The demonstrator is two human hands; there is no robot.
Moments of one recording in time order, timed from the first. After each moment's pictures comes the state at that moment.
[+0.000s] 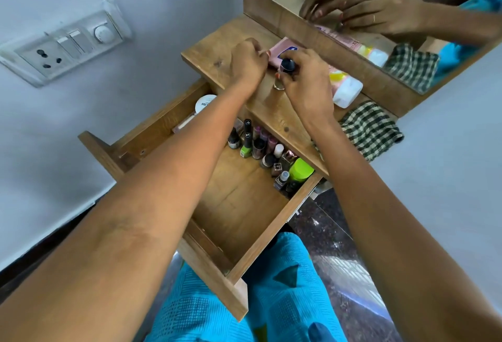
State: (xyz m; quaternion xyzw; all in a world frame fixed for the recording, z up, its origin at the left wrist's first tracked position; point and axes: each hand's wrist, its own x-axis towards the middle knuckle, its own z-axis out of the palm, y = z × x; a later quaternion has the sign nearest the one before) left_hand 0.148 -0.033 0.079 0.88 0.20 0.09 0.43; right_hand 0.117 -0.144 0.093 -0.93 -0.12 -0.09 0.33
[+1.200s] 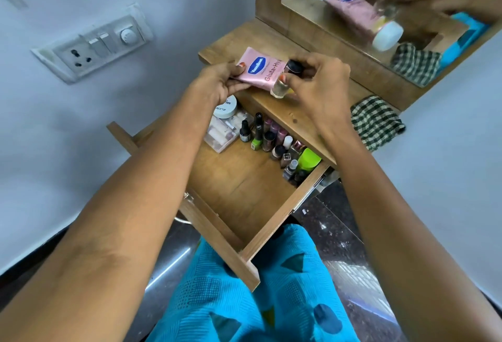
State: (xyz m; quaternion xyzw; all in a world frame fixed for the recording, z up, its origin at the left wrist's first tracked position) left_hand 0.093 0.020 0.093 0.52 0.32 -0.04 0.79; right_hand 0.062 -0.146 0.134 -0.88 -0.09 -0.05 0.46
